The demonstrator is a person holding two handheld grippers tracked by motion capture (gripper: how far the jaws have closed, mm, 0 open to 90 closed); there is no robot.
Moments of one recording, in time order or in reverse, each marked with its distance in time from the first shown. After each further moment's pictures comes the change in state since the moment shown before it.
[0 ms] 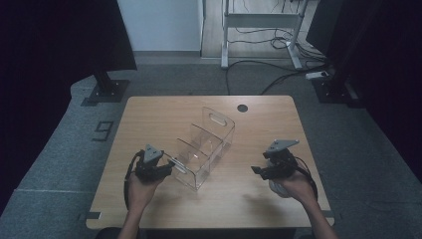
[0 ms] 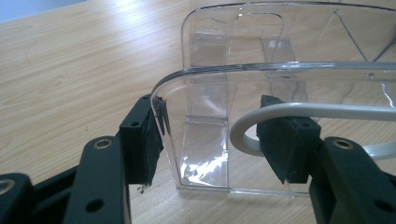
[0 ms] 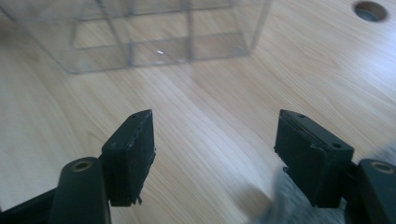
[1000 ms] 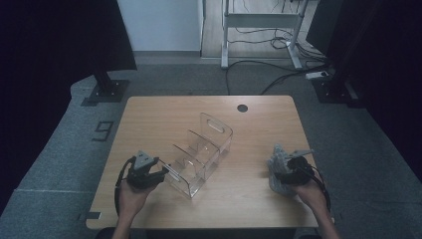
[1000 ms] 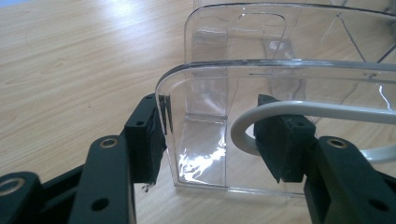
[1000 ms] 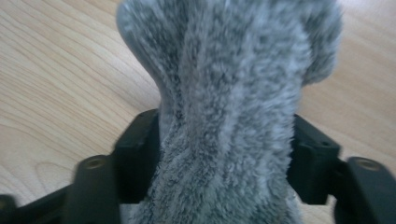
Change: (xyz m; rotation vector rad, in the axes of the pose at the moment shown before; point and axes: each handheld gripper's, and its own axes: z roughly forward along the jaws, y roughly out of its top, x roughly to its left) left arm 0.005 -0.018 -0.026 0.012 -0.045 -0.001; right arm -0.049 -0.078 0.018 0.163 -0.156 0.192
